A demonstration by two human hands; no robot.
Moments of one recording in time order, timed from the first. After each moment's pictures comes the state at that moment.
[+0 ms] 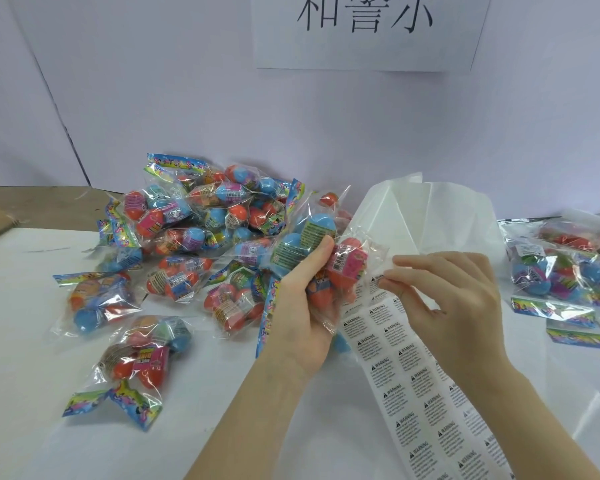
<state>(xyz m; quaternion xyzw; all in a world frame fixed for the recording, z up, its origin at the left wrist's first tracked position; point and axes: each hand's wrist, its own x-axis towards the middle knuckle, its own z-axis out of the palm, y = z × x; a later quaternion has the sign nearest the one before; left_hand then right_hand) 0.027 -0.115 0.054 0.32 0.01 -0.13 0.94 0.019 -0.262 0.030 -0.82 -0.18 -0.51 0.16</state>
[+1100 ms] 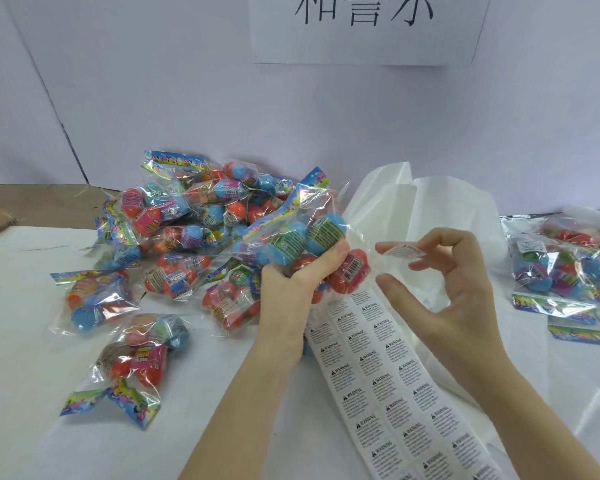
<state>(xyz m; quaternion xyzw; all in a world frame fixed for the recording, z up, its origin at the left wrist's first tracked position) 0.031 -0.108 0.055 0.54 0.00 0.03 0.84 0.002 -0.248 0.043 -0.78 -0.16 -0.31 0.53</state>
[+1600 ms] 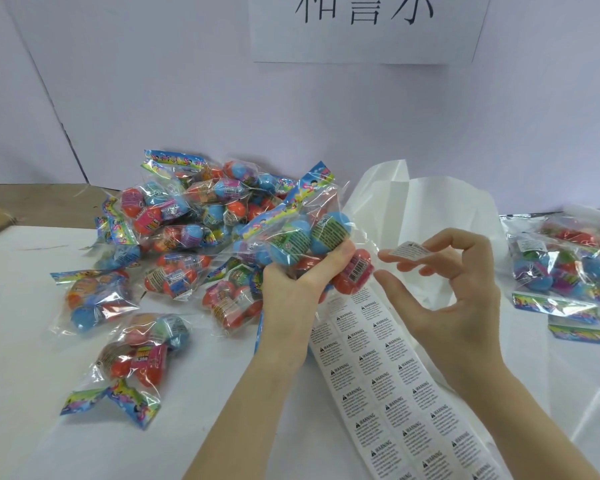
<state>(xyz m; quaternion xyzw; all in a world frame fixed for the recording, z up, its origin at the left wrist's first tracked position) 0.026 -0.112 0.058 0.56 -0.02 0.06 0.83 0.002 -0.242 0.042 -0.78 -0.14 -0.38 0.48</state>
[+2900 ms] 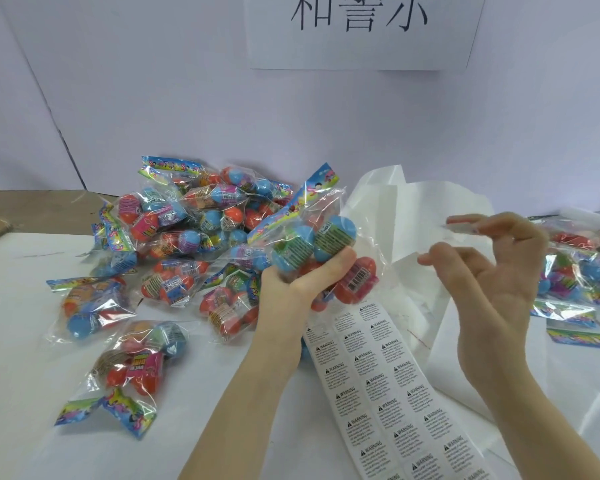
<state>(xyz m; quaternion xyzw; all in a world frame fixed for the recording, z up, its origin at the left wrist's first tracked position) 0.029 -0.104 0.057 0.59 -0.05 -0.01 0.81 -0.004 -0.250 0.059 -0.64 -0.13 -0.37 0.66</state>
